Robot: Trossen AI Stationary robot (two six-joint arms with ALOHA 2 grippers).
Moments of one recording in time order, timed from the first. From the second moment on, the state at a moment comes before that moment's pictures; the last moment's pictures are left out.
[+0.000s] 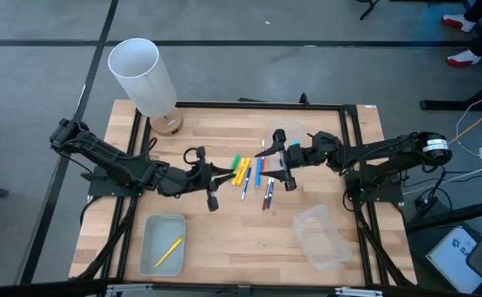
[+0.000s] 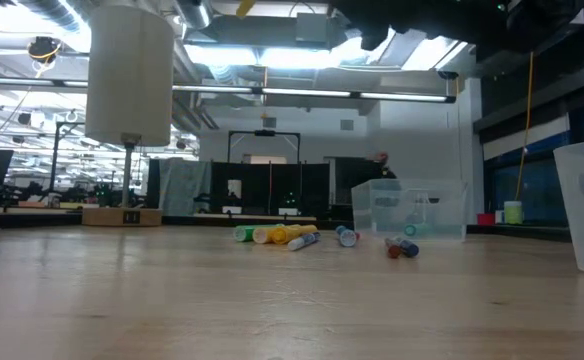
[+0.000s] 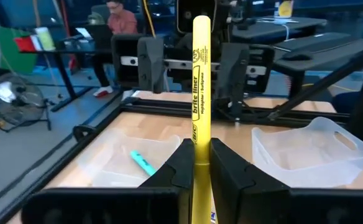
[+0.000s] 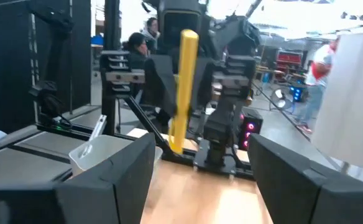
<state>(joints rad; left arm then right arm) -0.36 1.29 0.92 0.18 -0.67 -0.08 -0.06 1.28 0.64 0.80 -0.27 -0.11</state>
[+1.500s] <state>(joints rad) -0.53 1.11 0.92 -0.37 -0.38 -0.25 -0.11 1.37 0.82 0.44 -0.39 -0.18</state>
